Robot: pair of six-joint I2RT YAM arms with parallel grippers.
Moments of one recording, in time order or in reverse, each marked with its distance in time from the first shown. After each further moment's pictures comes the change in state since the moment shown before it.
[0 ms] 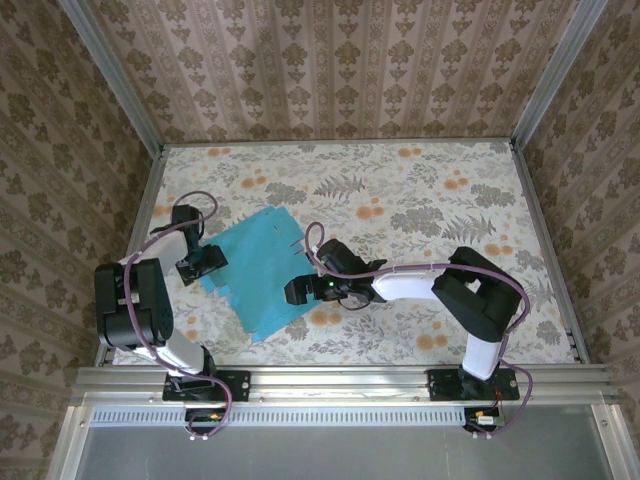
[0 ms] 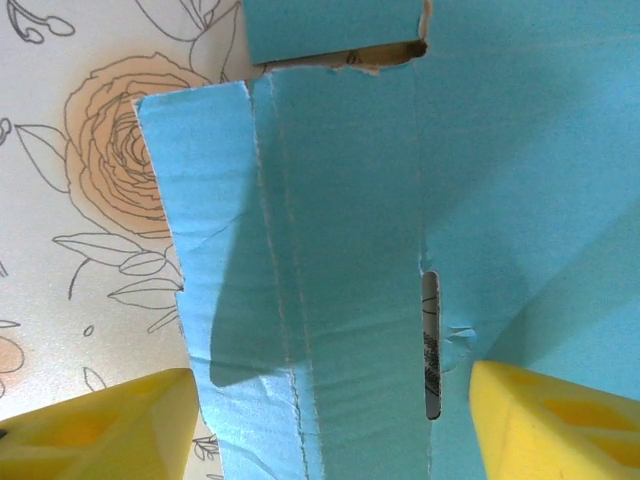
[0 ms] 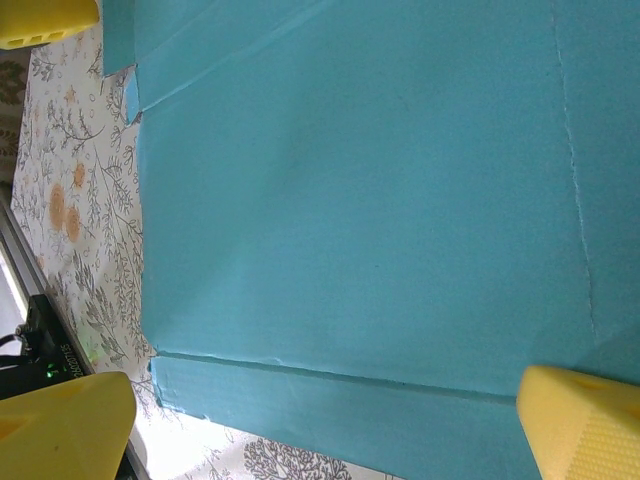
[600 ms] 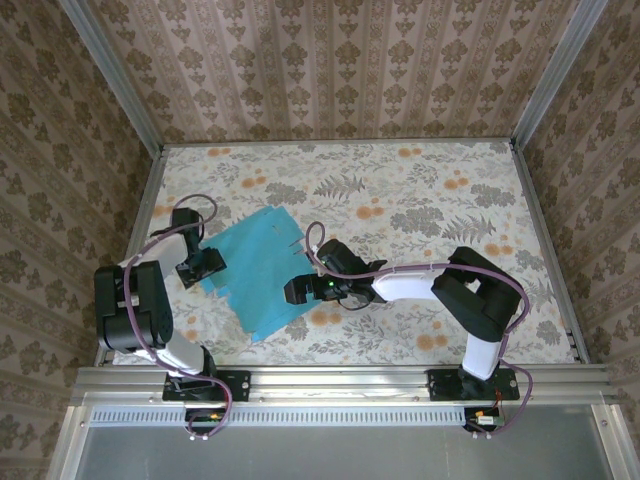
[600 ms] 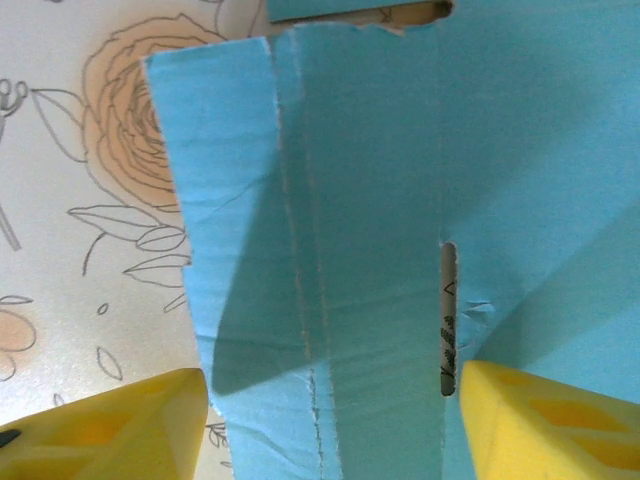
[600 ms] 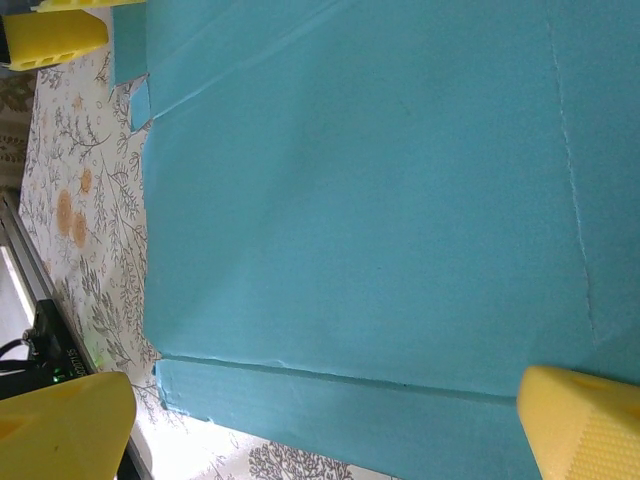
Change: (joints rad) left arm 0.001 -0.012 -0.031 0.015 -0.006 -0.011; right arm 0.000 0.002 -0.007 0.025 0.000 0.014
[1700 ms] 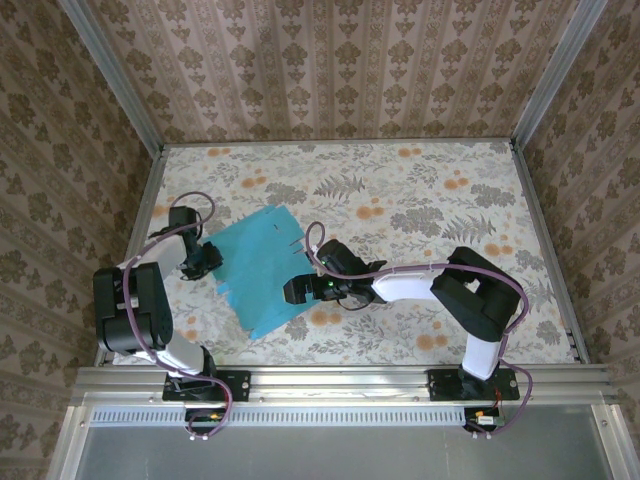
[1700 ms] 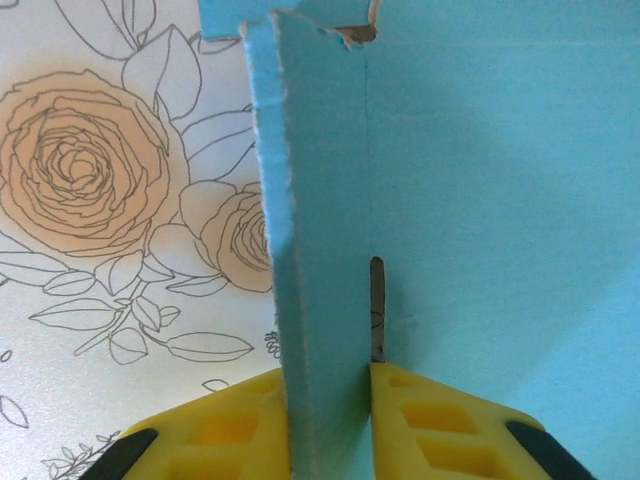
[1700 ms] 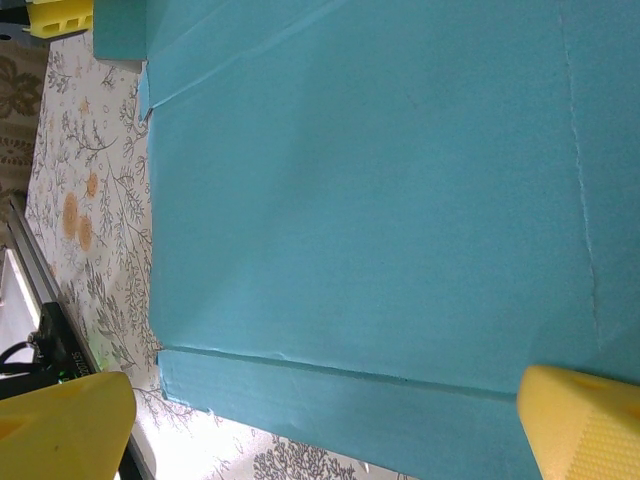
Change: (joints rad) left arm 0.014 -0.016 -0.008 0.082 0.105 -0.033; right arm 0.002 0.002 -0.005 0.020 0.000 0.005
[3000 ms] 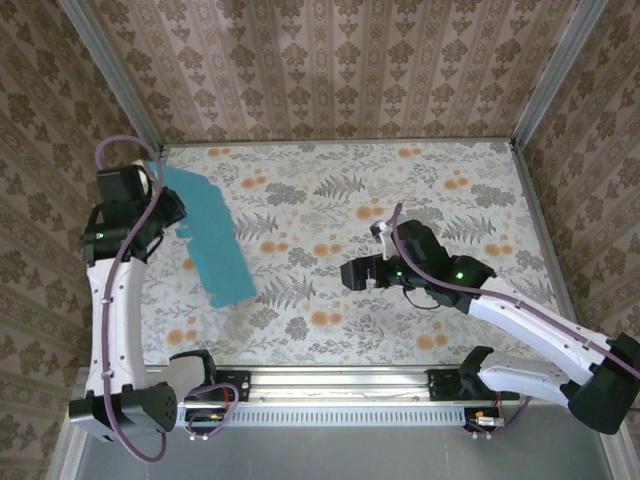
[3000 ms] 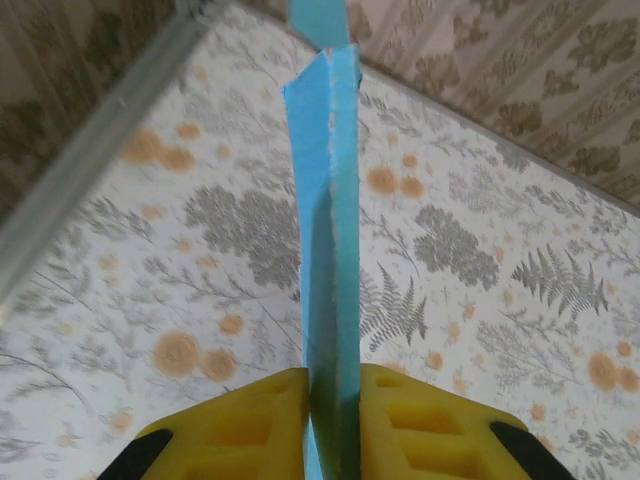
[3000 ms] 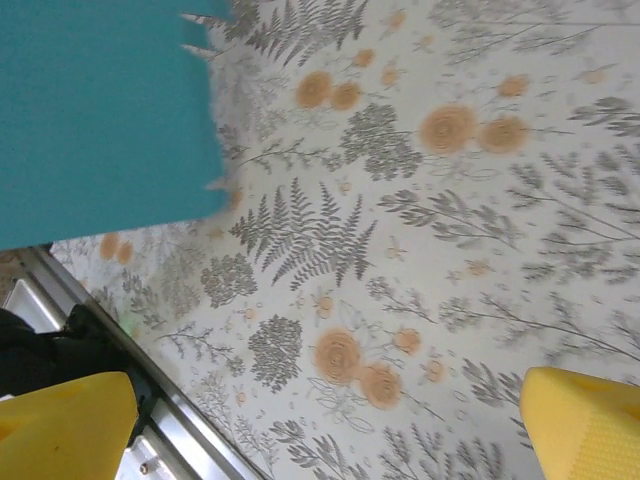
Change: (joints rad) left arm 0.003 -0.462 0.559 -0.418 -0.045 0.090; right arm -0.154 -0.779 -0.029 -0.663 0.171 -0.194
